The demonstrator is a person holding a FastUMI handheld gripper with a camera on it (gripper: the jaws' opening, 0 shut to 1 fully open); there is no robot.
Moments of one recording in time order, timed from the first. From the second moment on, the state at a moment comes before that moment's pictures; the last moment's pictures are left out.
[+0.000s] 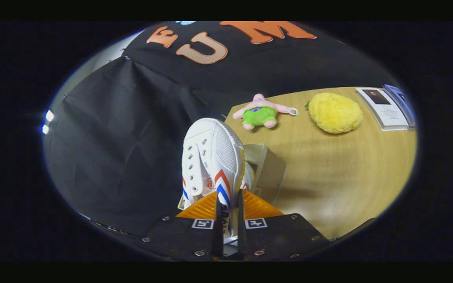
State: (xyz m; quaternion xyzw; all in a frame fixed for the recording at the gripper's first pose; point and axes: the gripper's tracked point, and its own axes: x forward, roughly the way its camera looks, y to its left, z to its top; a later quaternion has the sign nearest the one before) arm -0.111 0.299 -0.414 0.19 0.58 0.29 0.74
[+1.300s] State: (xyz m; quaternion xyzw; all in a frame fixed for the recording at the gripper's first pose) arm -0.045 0.284 -0.313 0.13 0.38 0.29 0.87
